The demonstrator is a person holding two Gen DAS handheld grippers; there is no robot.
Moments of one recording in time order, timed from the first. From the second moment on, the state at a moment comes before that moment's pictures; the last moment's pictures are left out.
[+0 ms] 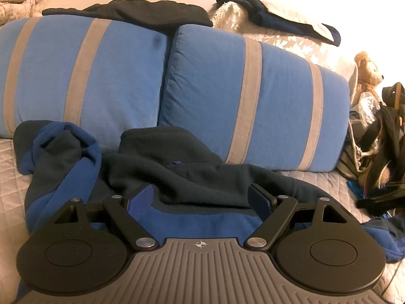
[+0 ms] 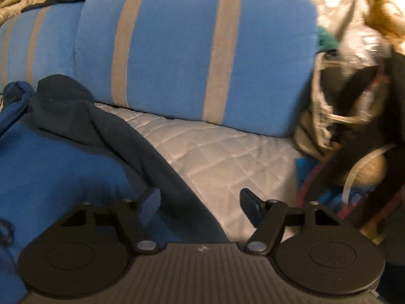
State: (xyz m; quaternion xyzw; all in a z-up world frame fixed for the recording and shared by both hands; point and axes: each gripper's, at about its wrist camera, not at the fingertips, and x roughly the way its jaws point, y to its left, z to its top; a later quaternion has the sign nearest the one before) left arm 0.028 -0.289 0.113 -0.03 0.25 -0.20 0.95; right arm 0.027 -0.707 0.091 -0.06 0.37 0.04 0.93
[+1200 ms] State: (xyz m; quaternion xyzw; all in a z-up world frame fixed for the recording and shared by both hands) left arm 0.035 -0.288 0.111 -0.04 0.28 -0.19 0.94; right arm 0.057 -0.684 0.099 -0.11 0.34 0.01 0.93
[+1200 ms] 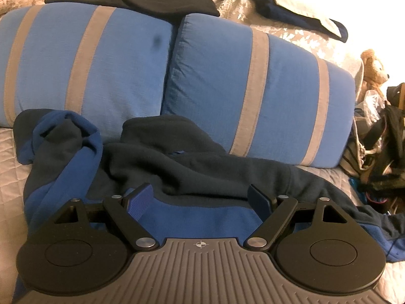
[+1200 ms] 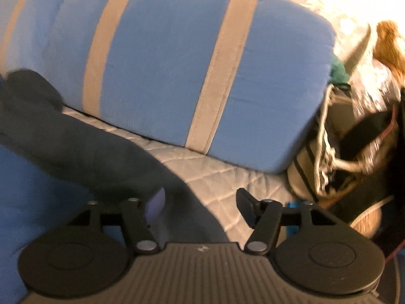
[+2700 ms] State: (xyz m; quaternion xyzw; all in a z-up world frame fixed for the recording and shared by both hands) left arm 0.028 -0.292 0.108 -0.02 0.28 -0.19 0.94; right arm -0.155 -0.892 0.108 0.00 0.30 -0.31 0.90
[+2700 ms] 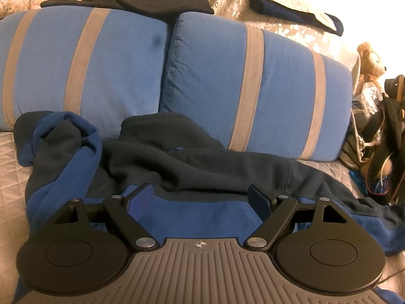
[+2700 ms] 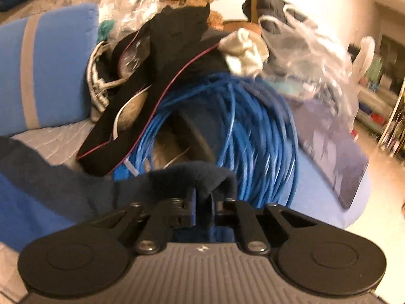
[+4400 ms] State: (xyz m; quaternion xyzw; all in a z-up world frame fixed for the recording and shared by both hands) left arm 0.017 -0.136 0.265 0.02 0.18 -0.07 0.98; right arm -0.045 -0.530 0.263 0.02 0.18 0.06 0.98
